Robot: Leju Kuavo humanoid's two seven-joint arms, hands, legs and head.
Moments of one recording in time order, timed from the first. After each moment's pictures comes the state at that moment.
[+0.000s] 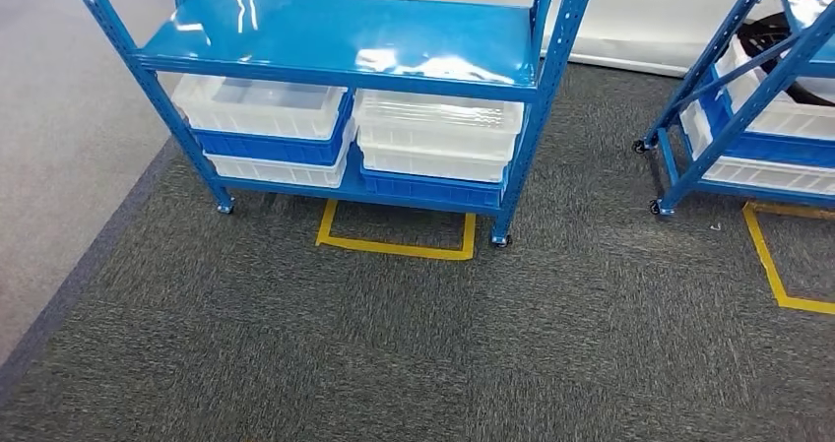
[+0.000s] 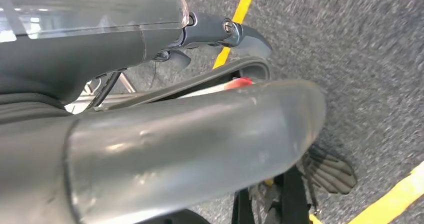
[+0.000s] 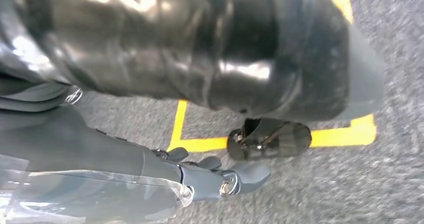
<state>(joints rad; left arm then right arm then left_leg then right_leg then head) -0.01 -0.01 -0.23 -0.17 0.52 0.19 0.08 -0.05 0.09 -0.94 -0.17 0.69 0.23 -0.17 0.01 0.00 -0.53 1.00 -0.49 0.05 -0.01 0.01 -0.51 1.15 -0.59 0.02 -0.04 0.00</state>
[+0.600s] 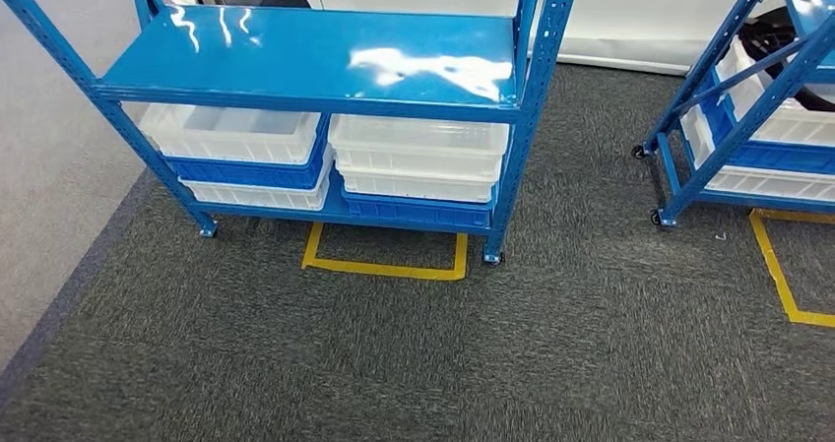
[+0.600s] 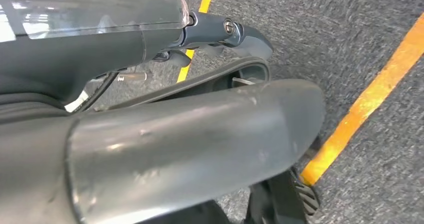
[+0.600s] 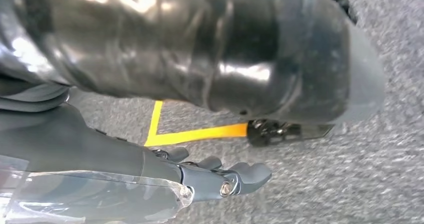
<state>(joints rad) -0.02 -0.01 -0.23 -0.17 0.52 0.19 0.08 -0.04 0.09 -0.94 -0.17 0.69 0.23 -0.17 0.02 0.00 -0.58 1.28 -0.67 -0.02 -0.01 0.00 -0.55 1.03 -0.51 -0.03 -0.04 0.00</state>
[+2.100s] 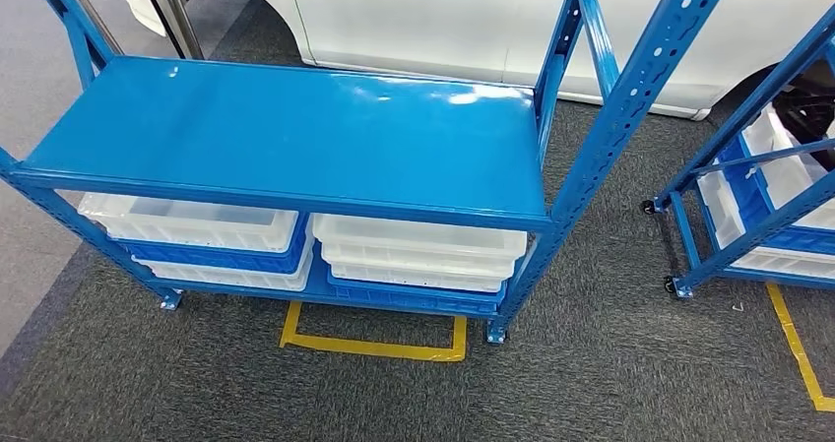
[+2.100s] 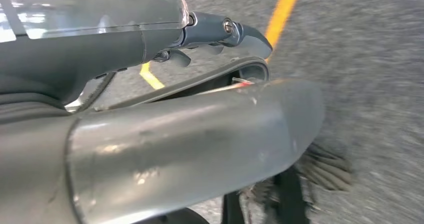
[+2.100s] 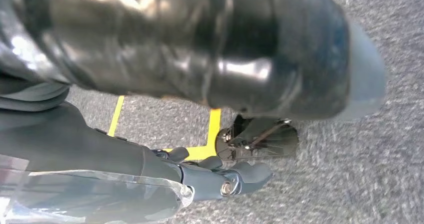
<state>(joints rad) -0.01 -0.01 -0.23 -0.16 0.51 0.19 0.07 -0.05 0.09 -0.94 -0.17 0.69 0.23 -0.17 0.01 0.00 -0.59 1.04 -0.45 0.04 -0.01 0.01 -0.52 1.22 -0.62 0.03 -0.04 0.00</state>
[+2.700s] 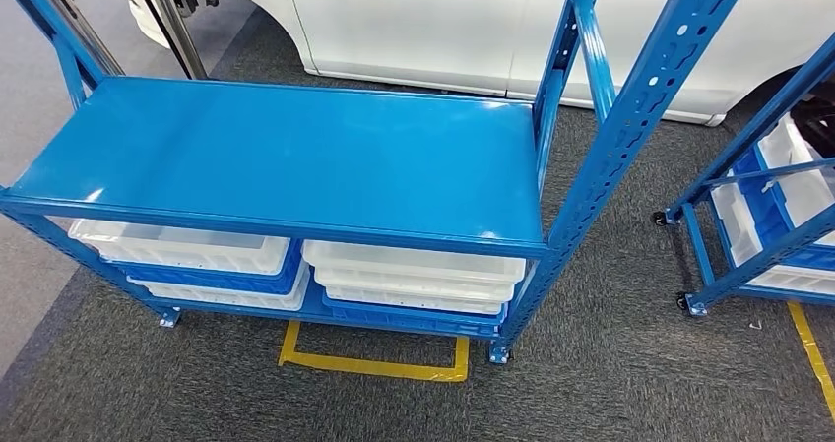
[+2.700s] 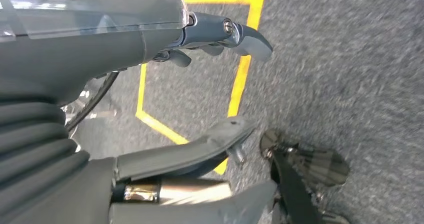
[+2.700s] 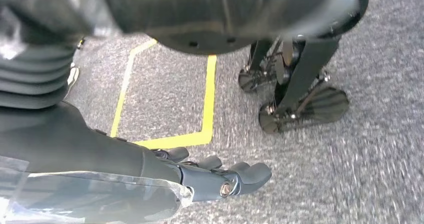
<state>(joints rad) -0.02 -0.02 -0.34 -0.16 0.35 0.23 0.05 -0.04 0.08 -0.94 -0.17 0.70 0.20 -0.14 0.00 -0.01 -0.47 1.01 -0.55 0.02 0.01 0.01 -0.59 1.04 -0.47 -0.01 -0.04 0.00</state>
